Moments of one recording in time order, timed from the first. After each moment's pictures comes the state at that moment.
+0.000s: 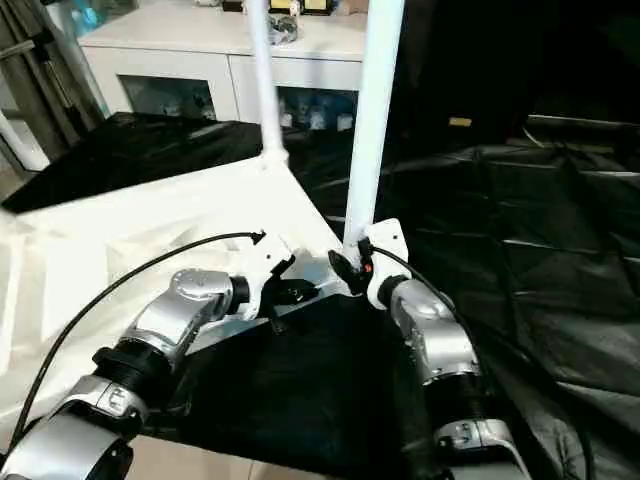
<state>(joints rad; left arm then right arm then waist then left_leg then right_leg) -0.62 0.09 -0.23 0.67 0.02 0.25 -0.84 -0.45 -0.13 0.00 0.51 0.08 0.22 0.46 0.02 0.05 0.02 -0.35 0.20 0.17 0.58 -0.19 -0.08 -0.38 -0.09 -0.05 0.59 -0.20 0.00</state>
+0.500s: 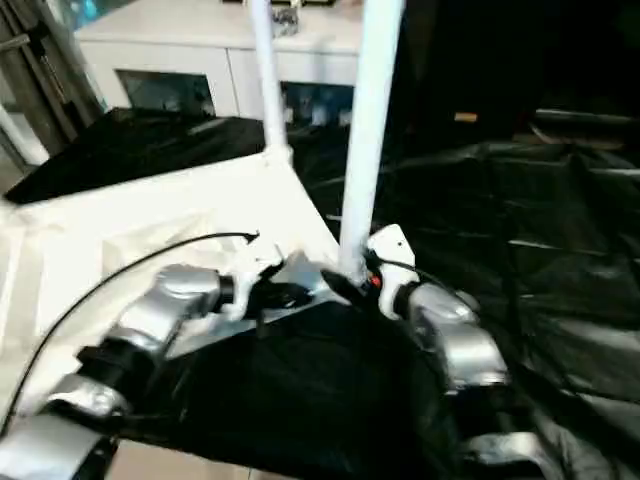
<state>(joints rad) -0.60 0.21 -0.27 0.62 0.00 0.17 -1.09 -0.38 -0.32 0.10 0.36 0.12 0.23 0.88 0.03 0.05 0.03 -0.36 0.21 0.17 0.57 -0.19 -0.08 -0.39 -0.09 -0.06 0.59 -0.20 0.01</state>
